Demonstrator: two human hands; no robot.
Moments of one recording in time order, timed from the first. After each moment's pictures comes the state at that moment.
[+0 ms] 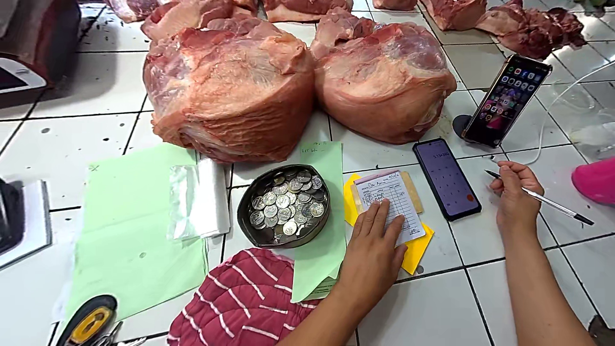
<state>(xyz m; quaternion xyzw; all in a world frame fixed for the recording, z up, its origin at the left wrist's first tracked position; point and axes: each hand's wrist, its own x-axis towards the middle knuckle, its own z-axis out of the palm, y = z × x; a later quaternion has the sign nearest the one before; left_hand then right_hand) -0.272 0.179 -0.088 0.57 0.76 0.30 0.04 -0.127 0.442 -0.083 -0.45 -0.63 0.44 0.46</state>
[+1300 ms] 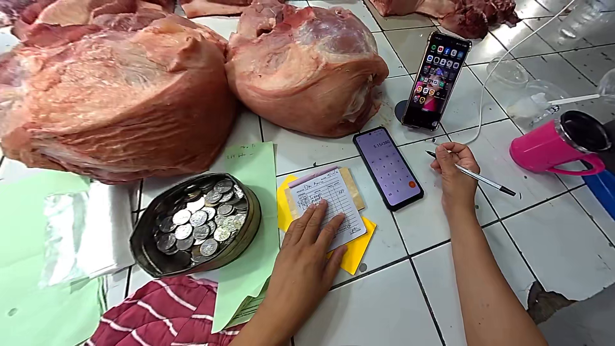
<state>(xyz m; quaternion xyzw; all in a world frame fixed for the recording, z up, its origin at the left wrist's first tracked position) -0.275 0.174 -0.093 0.59 0.77 0.25 0.00 -0.122 0.443 -0.085 -0.45 -0.59 0.47 0.48</state>
